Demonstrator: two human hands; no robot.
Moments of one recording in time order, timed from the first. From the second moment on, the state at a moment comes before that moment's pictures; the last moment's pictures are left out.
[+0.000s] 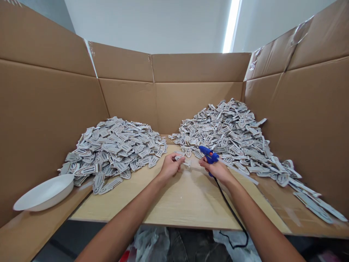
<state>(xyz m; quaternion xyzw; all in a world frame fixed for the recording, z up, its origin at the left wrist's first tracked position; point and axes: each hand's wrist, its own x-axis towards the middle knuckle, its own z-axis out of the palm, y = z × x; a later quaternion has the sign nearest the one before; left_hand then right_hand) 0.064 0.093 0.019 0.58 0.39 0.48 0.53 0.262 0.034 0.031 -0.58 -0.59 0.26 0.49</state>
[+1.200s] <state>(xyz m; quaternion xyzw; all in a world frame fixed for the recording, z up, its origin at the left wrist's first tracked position) 0.071 0.089 0.022 0.59 0.32 0.46 0.58 0.255 0.039 0.026 -0.59 -0.58 0.21 0.51</state>
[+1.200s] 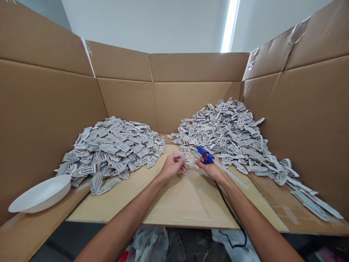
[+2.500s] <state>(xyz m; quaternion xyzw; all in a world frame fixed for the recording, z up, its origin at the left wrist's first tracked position) 0.075 0.083 0.010 0.65 0.32 0.46 0.51 0.242 0.034 0.020 -0.58 -0.60 0.11 0.54</state>
